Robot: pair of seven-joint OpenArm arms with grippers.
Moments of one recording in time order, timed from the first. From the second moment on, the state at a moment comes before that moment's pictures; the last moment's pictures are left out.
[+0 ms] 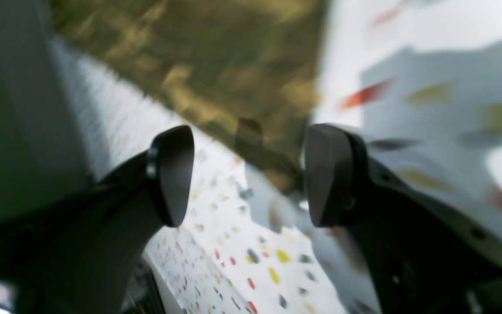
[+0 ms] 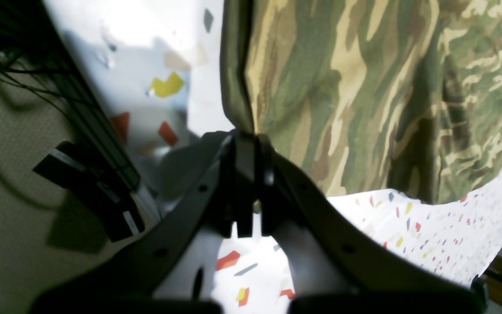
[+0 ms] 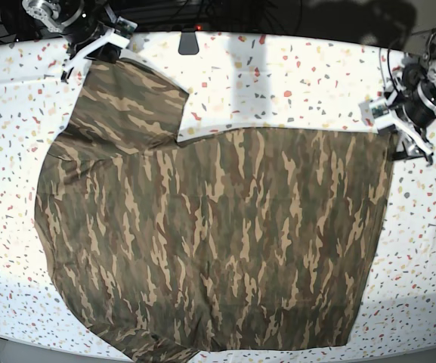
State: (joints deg) left arm 13.5 -42.3 14.8 84.4 36.0 -21.5 0.7; right arm -44.6 41.3 -11.4 109.9 -31.0 12.9 -17.4
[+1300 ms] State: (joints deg) left arm 12.7 -44.7 15.2 88.7 36.5 -23.3 -1.5; right arm -44.6 41.3 -11.4 109.8 -30.9 12.7 -17.5
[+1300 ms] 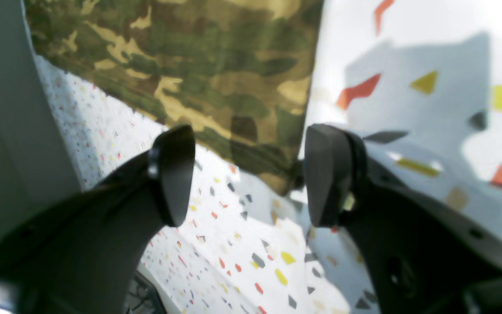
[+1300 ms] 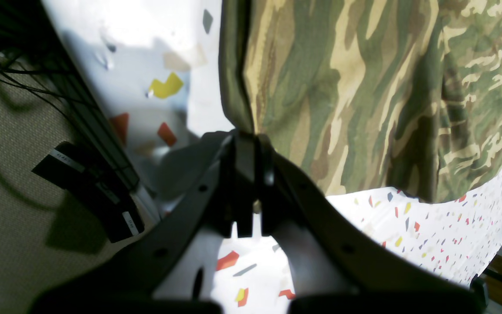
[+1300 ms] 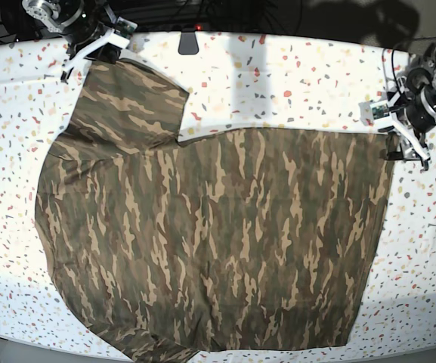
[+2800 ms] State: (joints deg) left arm 7.2 -45.5 26.5 85.2 39.2 -21.4 5.8; right arm -44.7 41.3 -11.4 109.9 -30.8 7.3 -19.2
